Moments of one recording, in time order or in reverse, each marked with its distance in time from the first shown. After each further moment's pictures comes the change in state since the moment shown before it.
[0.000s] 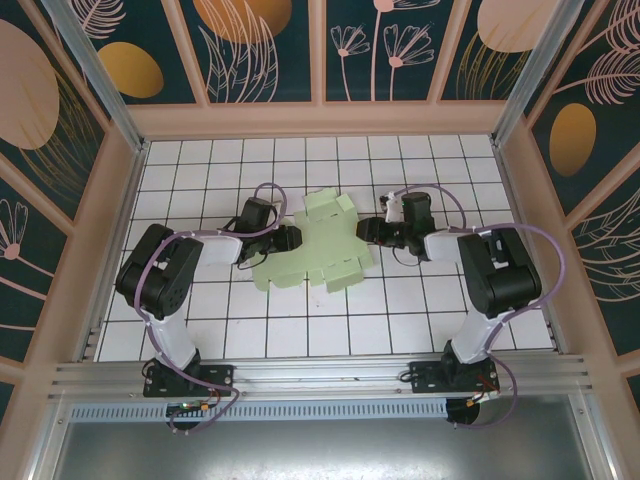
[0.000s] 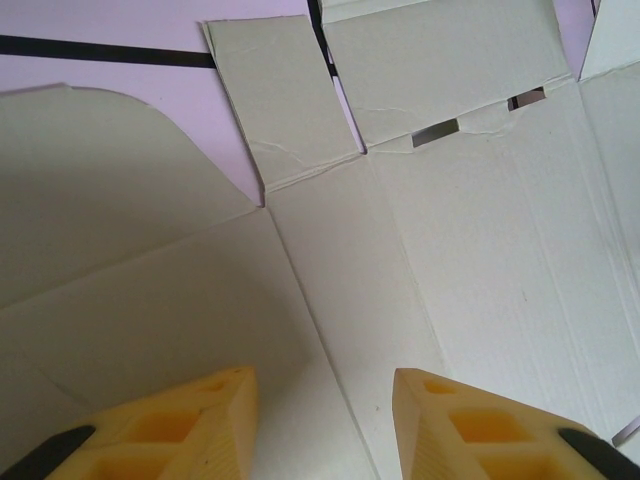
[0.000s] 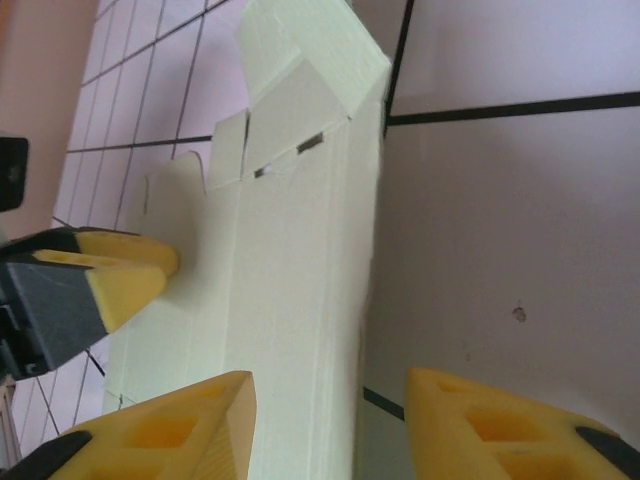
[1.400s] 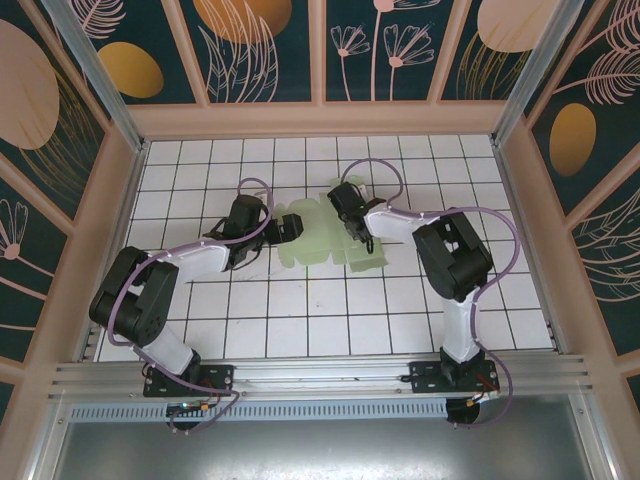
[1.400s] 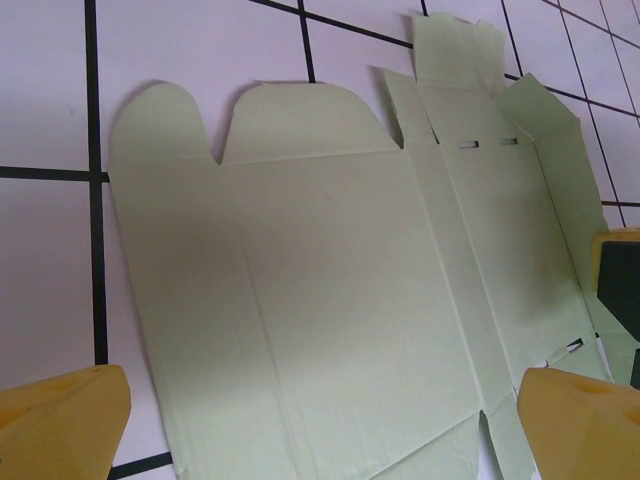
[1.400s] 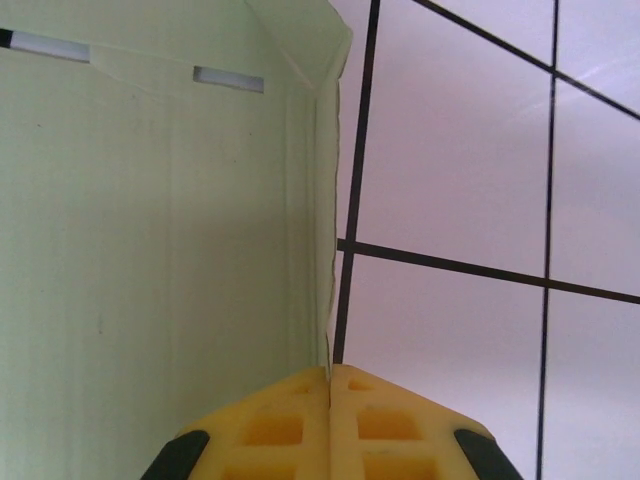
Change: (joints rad) left arm -0.007 -0.211 -0.071 0.000 -0.160 -0.057; right arm 0.353 0.237 0.525 -0.721 1.260 -0.294
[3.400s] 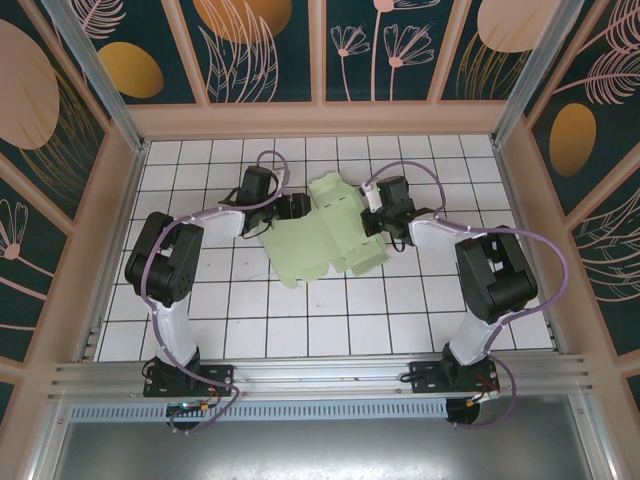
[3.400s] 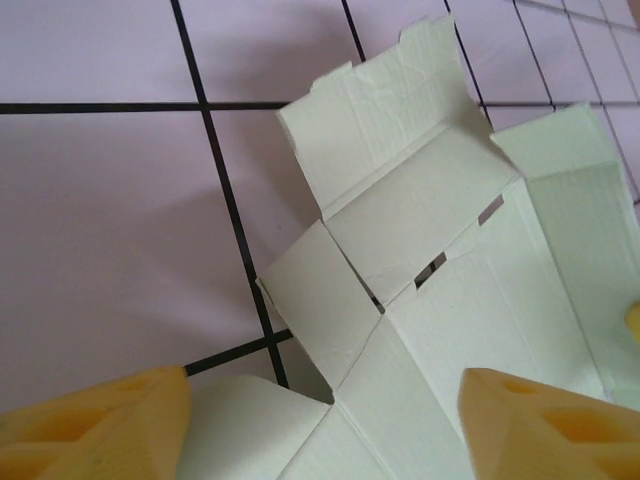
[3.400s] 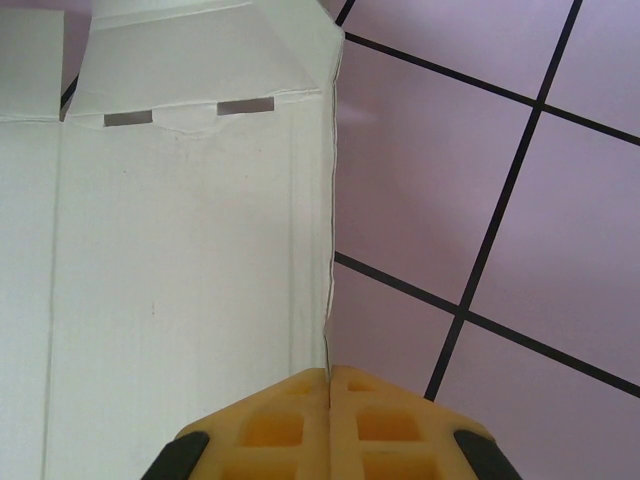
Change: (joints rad) left arm 0.058 0.316 0.373 -0.089 0.191 0.153; right arm -0.213 -0.265 -0.301 0.388 -0.690 -0.237
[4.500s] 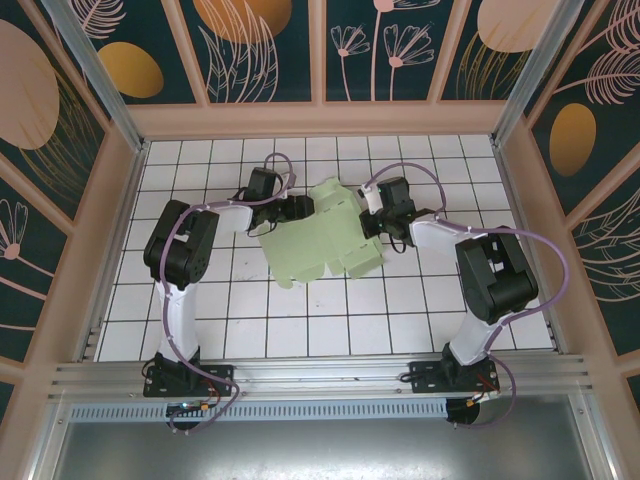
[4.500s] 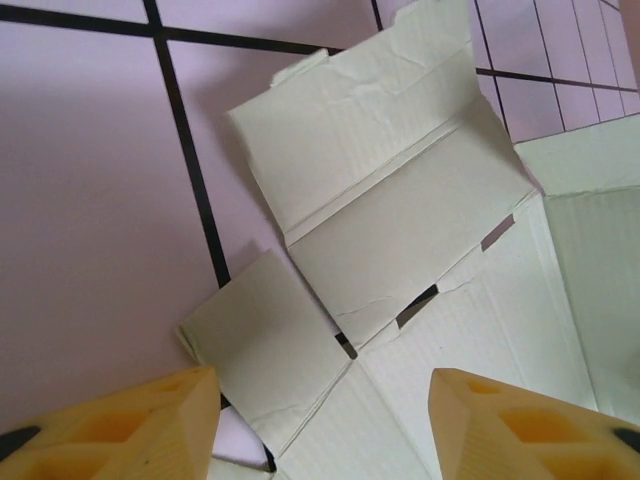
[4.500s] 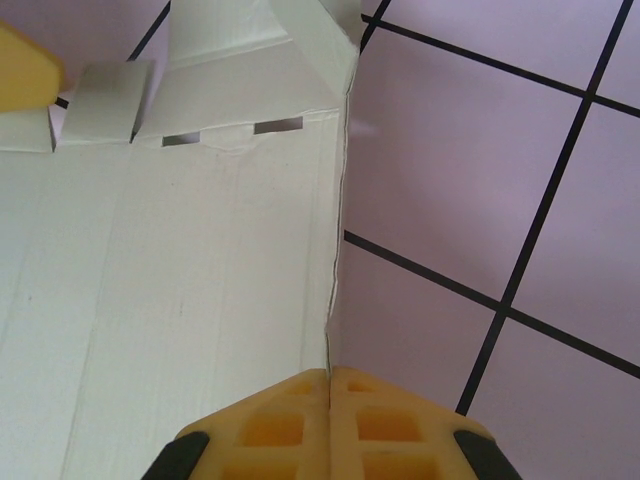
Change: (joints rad) left arm 0.014 0.171 0.092 0.043 0.148 -0.083; right arm -0.002 -0.007 -0.017 0.006 -0.063 0.010
